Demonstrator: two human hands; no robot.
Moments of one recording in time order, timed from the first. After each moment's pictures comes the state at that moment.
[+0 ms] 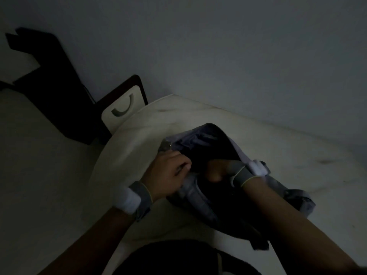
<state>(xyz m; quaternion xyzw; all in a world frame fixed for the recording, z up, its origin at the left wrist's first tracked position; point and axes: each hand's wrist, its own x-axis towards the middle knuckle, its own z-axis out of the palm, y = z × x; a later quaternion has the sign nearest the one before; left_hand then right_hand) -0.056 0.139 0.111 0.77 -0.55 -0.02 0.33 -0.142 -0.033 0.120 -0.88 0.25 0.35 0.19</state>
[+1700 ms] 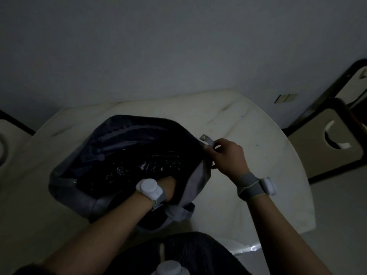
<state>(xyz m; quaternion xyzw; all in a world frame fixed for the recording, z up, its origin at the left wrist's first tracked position) -0.203 -0.034 0.012 0.59 -0.72 -0.30 -0.20 -0.392 -0.106 0.095 -0.66 0.62 -0.24 0.35</state>
